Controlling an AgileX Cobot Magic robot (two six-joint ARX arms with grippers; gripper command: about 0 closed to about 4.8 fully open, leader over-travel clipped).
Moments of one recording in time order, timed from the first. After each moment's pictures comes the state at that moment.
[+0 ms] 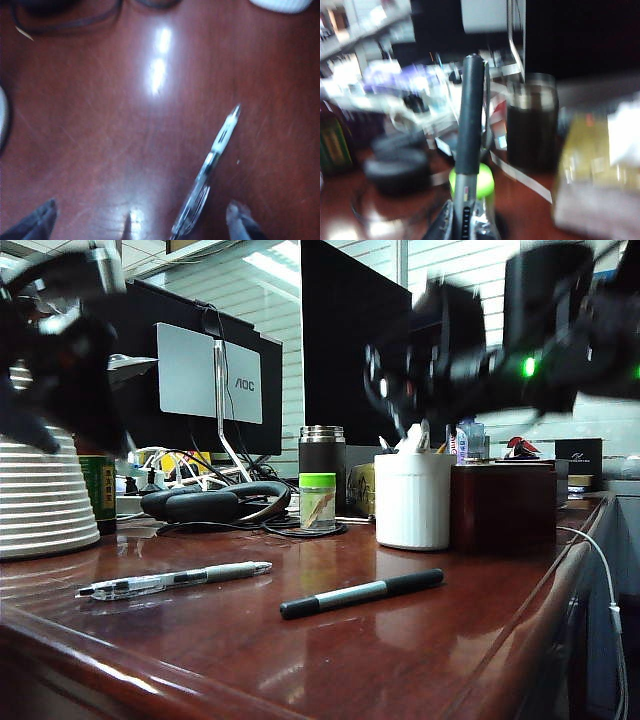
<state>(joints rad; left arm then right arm) -0.47 0.96 0.60 -0.30 -0.03 0.10 0.38 1.83 0.85 1.08 -0.18 0.11</state>
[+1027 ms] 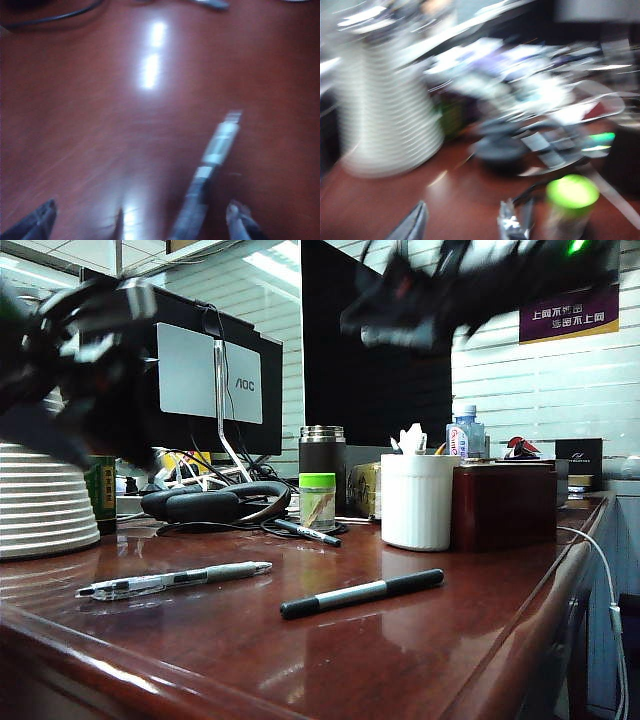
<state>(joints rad) -0.47 1.07 0.62 -0.22 0.03 0.13 0.41 1.47 0.85 0.57 -0.54 -0.05</state>
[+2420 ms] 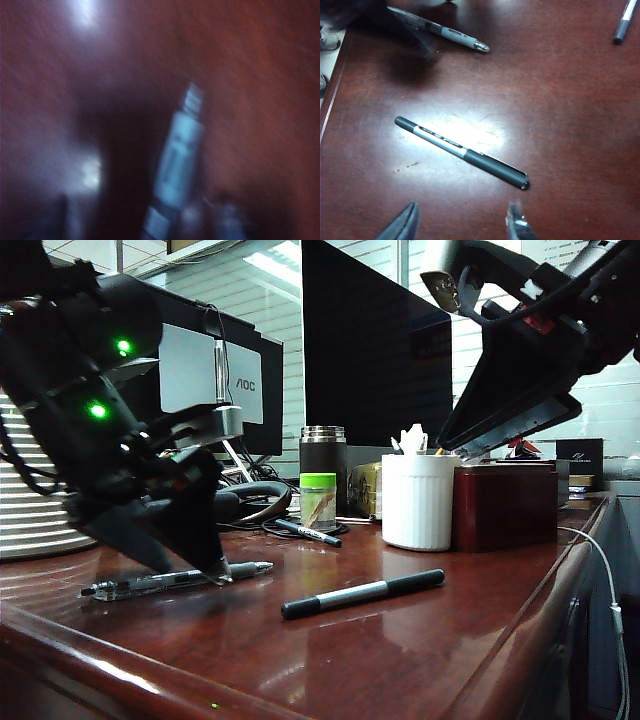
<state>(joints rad) -0.47 1.56 0.82 -0.25 0.22 0.21 0.41 1.25 0.85 -0.50 -0.52 -0.42</state>
